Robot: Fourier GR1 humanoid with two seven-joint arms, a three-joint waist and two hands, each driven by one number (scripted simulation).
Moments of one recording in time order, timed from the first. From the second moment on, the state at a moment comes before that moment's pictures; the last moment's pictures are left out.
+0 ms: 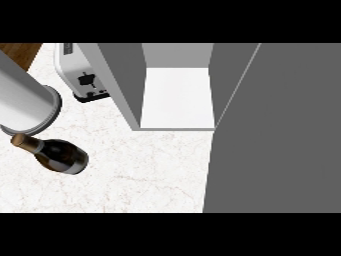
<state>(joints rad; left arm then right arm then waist) 0.15 0.06 0.08 -2.42 0.16 0.15 0.41 -0.01 -0.11 0.13 -2.49 -0.08 0.03 0.56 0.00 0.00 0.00</state>
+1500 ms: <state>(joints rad) 0.16 0.10 0.40 -1.87 0.40 -0.19 0.12 -0.05 -0.11 0.13 -2.50 -0.06 0.03 0.63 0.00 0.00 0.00</state>
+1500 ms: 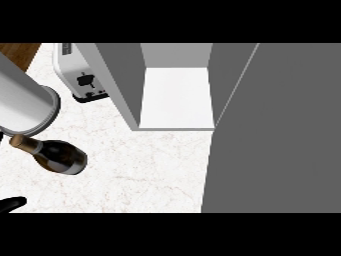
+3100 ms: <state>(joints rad) 0.01 0.15 0.40 -1.23 0.27 -0.32 -0.32 -0.08 -0.09 0.15 -2.50 -0.06 0.03 0.66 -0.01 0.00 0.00</state>
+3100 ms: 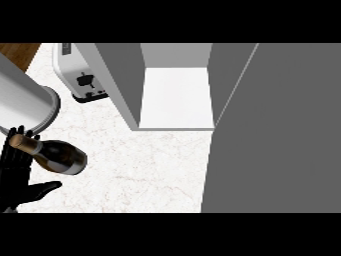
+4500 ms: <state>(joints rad) -0.16 0.19 0.38 -0.80 0.25 -0.37 -0.57 -0.10 -0.10 0.12 -2.50 -0.06 0.04 0.68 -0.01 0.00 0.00</state>
